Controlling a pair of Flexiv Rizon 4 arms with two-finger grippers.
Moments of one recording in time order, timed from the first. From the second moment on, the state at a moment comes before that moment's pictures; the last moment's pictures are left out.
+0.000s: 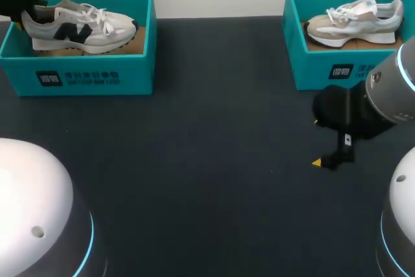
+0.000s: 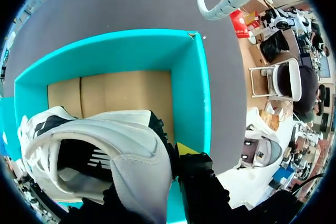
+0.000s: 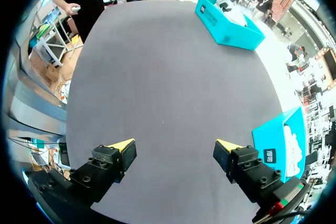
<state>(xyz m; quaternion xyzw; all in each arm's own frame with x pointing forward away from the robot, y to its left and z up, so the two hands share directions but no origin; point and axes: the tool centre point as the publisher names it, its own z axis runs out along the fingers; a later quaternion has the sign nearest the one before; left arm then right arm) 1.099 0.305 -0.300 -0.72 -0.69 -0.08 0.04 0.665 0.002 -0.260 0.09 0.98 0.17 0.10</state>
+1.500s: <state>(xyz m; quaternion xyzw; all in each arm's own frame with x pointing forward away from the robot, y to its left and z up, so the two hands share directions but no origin) 1.040 0.317 -0.371 -0.72 -0.68 -0.03 0.07 0.665 0.002 -0.260 0.09 0.98 0.17 0.10</state>
